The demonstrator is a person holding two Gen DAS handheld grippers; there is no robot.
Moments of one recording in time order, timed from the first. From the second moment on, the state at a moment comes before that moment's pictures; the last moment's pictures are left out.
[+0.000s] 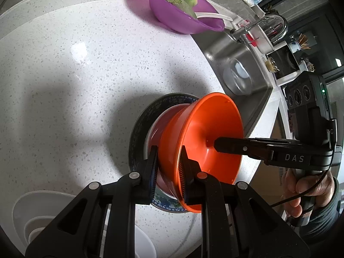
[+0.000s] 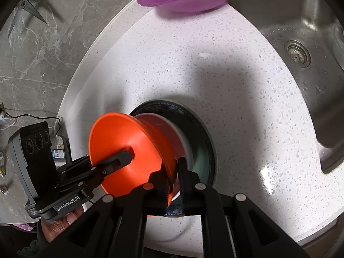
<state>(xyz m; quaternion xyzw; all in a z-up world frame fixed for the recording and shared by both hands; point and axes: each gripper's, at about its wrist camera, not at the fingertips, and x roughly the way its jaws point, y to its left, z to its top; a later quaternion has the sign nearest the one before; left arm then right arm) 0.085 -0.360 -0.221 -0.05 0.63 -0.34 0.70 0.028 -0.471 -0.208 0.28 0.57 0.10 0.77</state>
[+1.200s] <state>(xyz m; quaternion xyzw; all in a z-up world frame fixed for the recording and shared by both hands) 0.092 -0.312 -0.209 -0.06 0.59 -0.35 0.73 0.035 -0.450 -0.200 0.19 0.58 0.06 0.79</state>
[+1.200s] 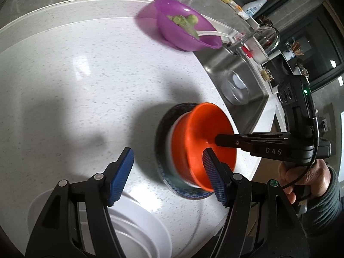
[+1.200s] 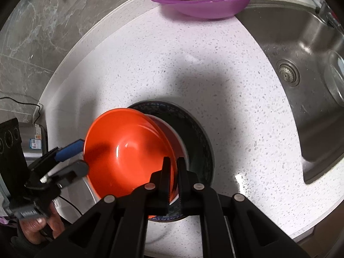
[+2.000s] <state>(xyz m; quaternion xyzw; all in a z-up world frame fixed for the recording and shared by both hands) 0.094 -0.284 -0.212 -0.02 0.60 -0.33 0.73 0.019 -0.445 -0.168 0.15 0.53 0.03 0.83</state>
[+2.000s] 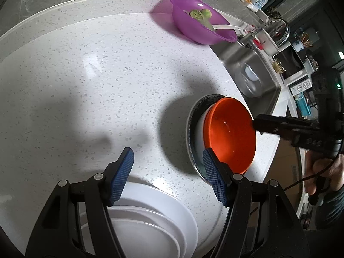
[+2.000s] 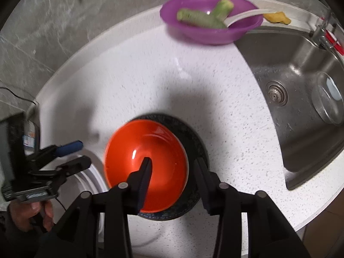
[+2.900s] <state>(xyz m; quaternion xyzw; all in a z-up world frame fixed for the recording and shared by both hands) 0.098 -0.316 -0.248 0.01 0.64 -0.33 0.69 -0.009 -0.508 -0.225 0.29 0.52 0.09 0.80</state>
